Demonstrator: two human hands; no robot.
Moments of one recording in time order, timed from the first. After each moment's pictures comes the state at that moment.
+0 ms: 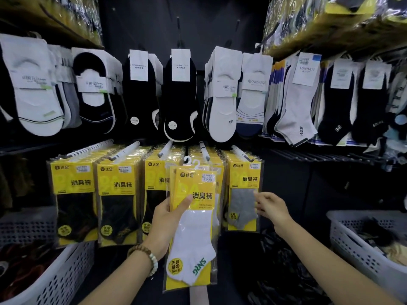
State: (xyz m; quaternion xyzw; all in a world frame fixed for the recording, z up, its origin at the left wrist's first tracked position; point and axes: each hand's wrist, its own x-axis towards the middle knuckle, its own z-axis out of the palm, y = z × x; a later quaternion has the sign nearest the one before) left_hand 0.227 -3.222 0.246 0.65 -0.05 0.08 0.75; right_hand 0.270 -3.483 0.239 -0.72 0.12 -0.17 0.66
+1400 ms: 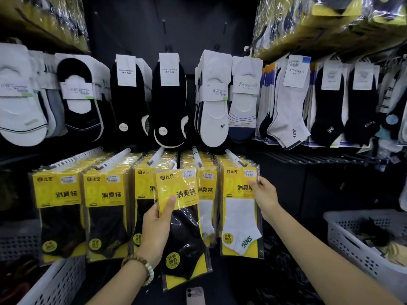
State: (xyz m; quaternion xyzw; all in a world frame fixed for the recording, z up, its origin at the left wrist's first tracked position) left_hand 0.246 -3.226 0.241 0.66 -0.04 0.16 0.73; right_hand 0.309 -3.481 0.262 -0.67 0.05 -0.25 0.70
